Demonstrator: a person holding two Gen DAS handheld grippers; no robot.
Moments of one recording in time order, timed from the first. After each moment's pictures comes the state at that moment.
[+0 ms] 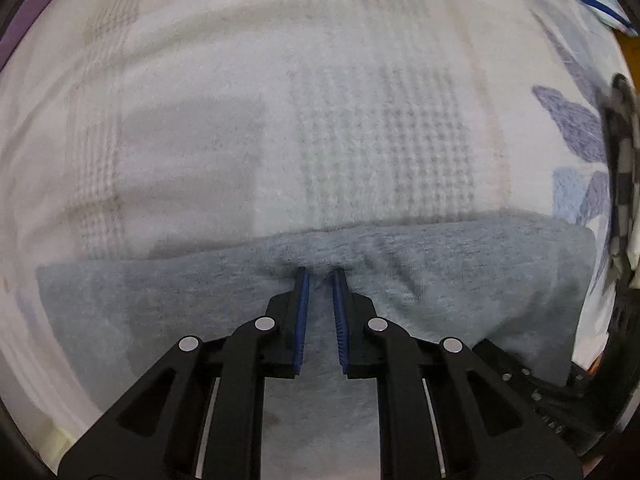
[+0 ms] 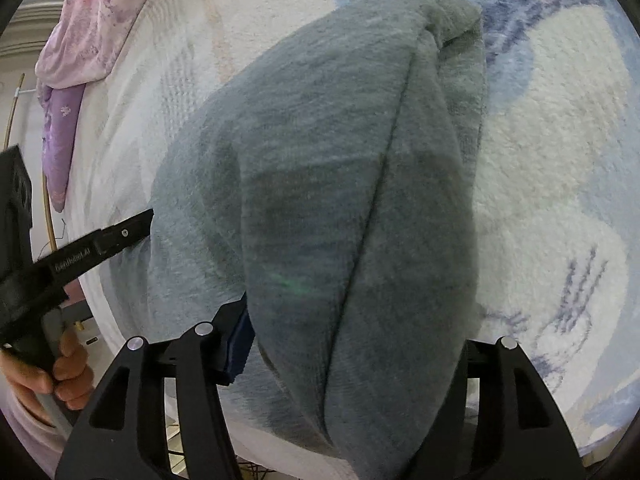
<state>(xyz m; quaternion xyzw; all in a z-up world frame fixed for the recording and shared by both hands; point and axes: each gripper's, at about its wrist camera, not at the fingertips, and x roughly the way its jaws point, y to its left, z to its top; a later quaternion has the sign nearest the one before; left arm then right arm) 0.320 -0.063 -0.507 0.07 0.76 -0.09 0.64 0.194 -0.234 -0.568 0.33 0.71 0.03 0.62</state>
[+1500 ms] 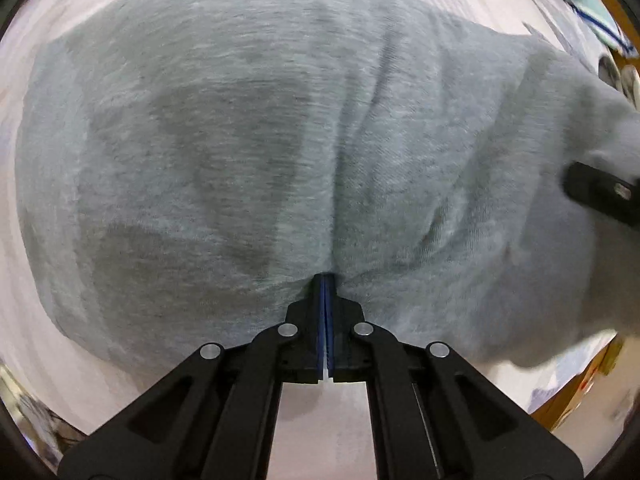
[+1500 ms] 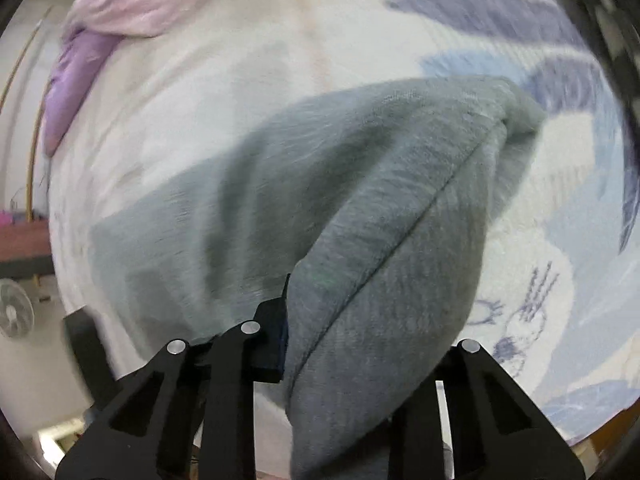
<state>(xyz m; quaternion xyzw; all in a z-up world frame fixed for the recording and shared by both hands) 0.124 0.013 -0.508 -0.02 0.73 -0.05 0.68 0.190 -0.190 -0.489 0.21 0.69 0.06 0.69</state>
